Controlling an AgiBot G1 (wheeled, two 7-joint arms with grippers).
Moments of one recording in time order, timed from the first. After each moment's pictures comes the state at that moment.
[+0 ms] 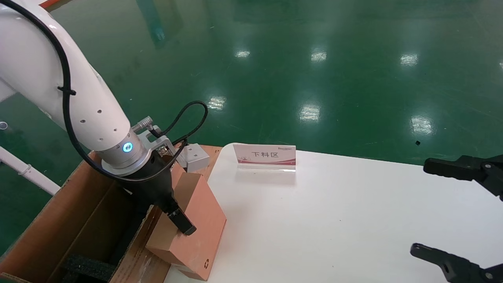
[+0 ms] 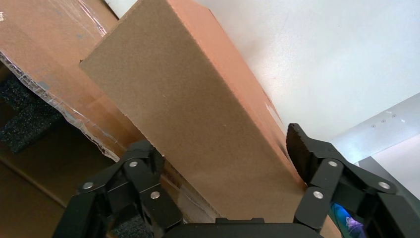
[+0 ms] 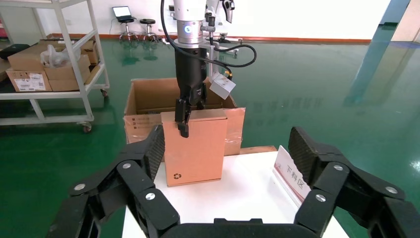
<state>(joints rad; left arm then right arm) -2.15 0.78 1.75 -1.36 1.48 1.48 -1.52 1.08 -0.61 -0.29 1.28 -0.72 -1.49 0.18</state>
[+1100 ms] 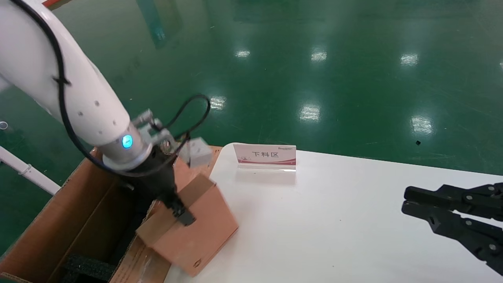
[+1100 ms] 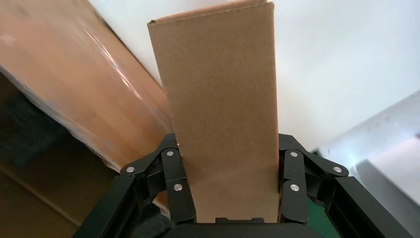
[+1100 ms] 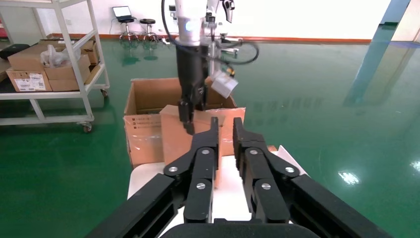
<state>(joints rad) -2.21 0.76 1.71 -1.34 1.46 1.49 -1.48 1.08 -0.61 -0.29 1.28 -0.72 -1.49 0.18</state>
